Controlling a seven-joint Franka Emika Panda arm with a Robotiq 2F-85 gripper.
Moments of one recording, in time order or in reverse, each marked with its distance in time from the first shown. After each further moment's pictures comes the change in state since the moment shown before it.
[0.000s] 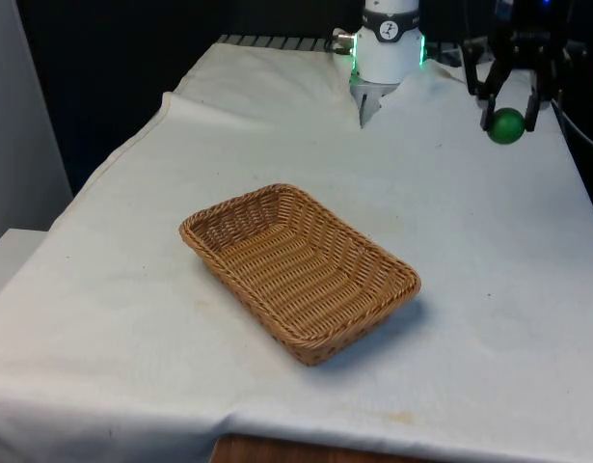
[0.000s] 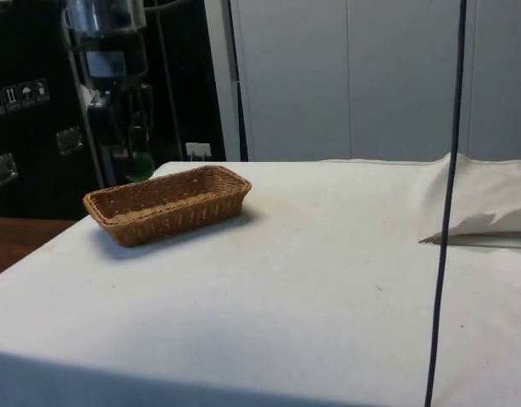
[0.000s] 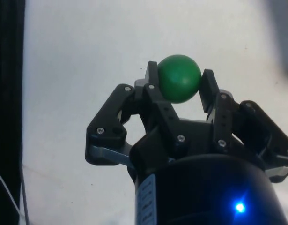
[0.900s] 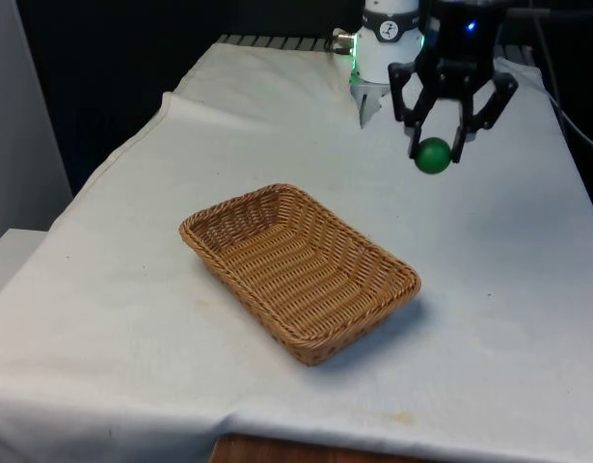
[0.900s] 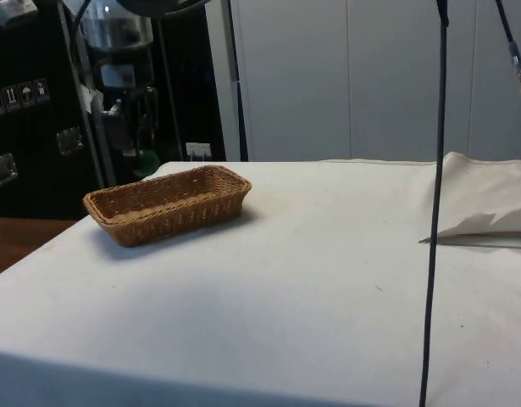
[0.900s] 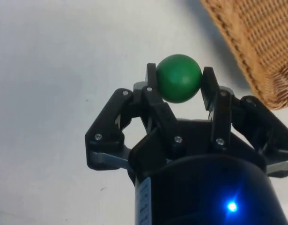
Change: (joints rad) arm -0.015 0.087 -0.113 0.033 -0.006 0.085 -0.089
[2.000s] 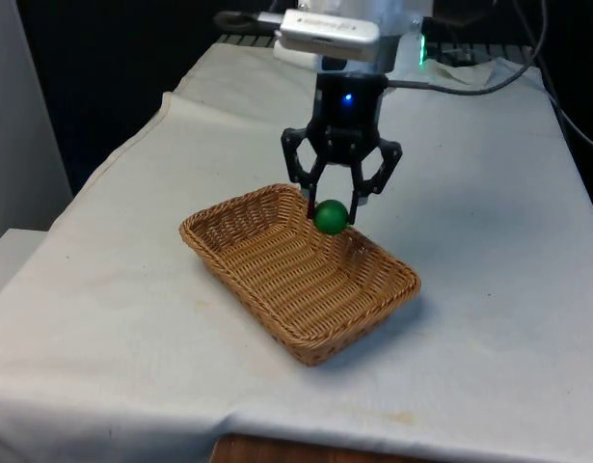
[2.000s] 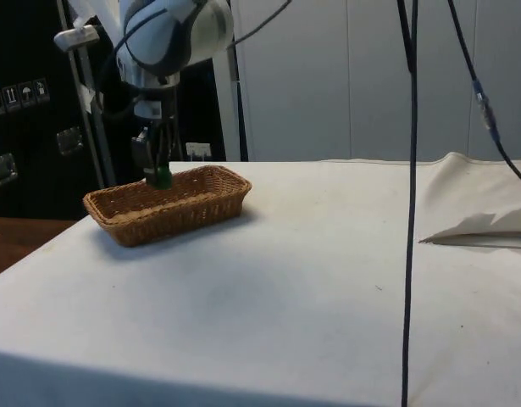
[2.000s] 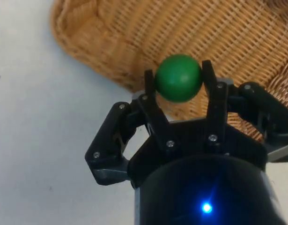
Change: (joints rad) arm -0.053 0.184 -0.132 0.019 0.229 0.238 -0.262
